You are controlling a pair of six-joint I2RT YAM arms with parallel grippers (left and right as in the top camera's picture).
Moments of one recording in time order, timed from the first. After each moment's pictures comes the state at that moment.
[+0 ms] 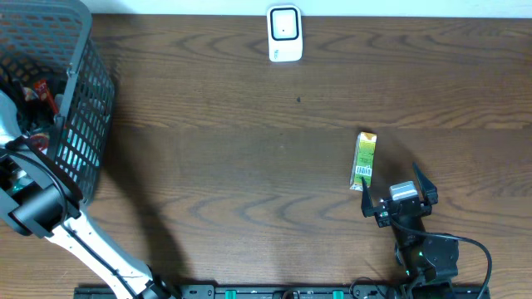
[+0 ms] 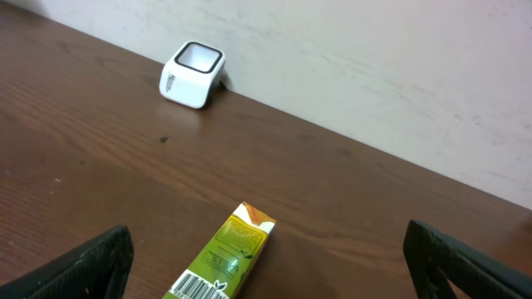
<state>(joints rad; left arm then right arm) 0.67 2.28 1.93 -0.92 -0.12 0.16 0.15 0.04 0.01 -0.07 -0.05 -0.30</state>
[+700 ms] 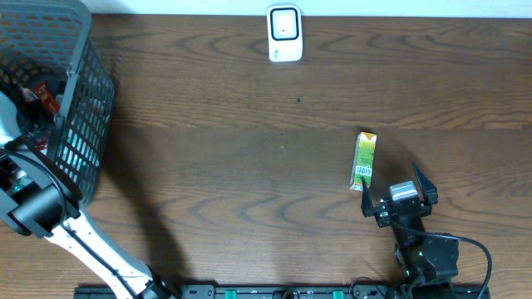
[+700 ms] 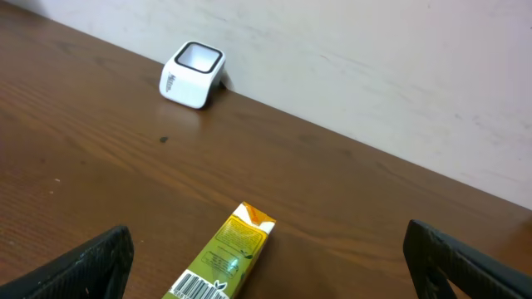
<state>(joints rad) 0.67 2.29 1.92 -0.93 -0.10 0.08 0.15 0.04 0.01 -0.07 -0.05 -0.30</state>
